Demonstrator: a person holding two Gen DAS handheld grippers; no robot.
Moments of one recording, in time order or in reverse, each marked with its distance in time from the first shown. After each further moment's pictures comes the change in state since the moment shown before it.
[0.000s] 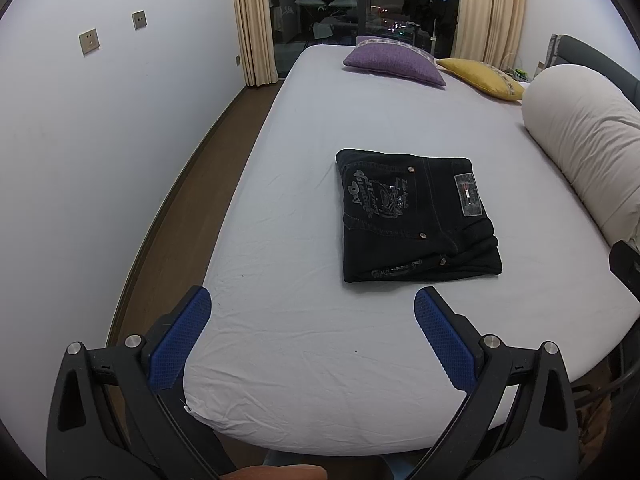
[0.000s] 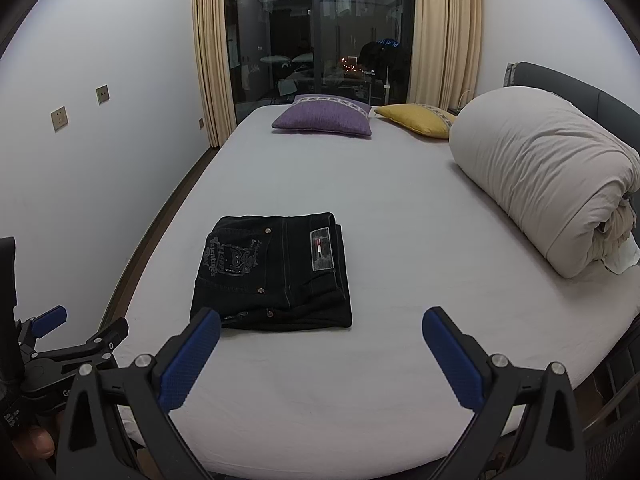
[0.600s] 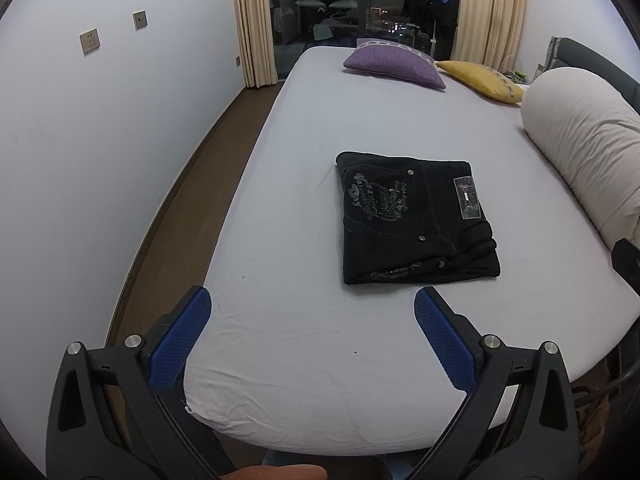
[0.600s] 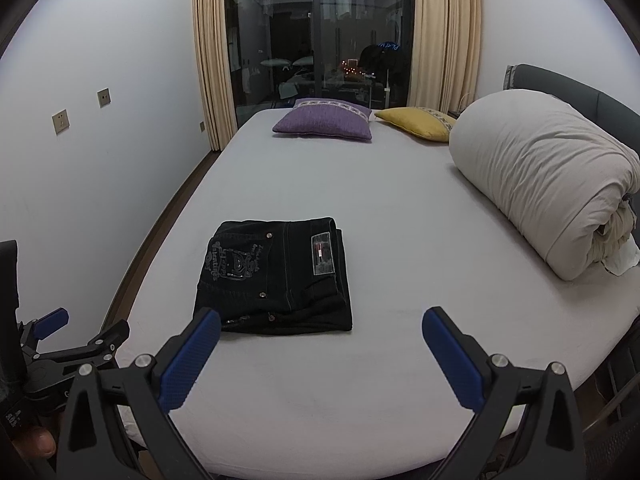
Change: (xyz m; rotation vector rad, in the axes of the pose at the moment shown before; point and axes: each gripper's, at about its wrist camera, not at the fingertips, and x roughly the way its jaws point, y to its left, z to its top) left arm -0.001 -0.001 0.002 0.001 -0.002 0.000; right arm 0.000 0.003 0.003 -0.001 -0.006 0.000
